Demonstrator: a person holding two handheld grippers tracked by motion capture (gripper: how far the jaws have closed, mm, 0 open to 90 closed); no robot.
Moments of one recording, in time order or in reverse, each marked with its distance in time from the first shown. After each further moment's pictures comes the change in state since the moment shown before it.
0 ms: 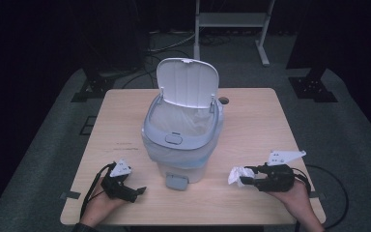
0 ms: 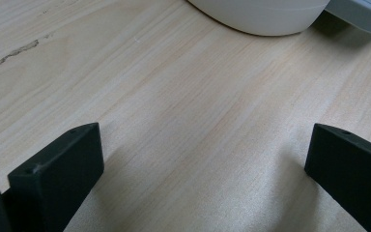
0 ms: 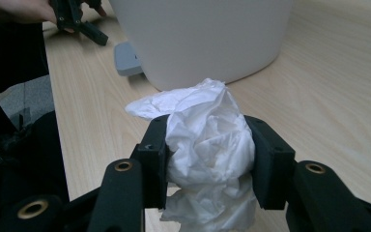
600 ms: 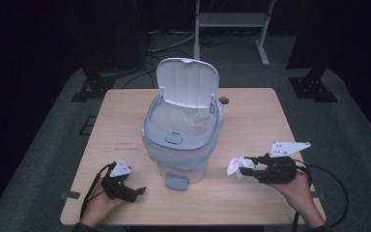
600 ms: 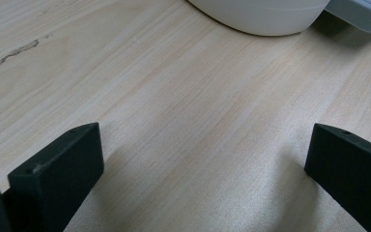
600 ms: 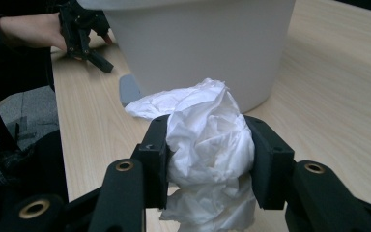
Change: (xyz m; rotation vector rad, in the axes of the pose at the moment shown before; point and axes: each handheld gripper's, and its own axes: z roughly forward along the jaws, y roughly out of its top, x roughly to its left) left arm 0.000 0.000 0.000 0.002 0.000 0.001; right arm 0.002 0.031 -0.011 -0.055 -0.001 -0.045
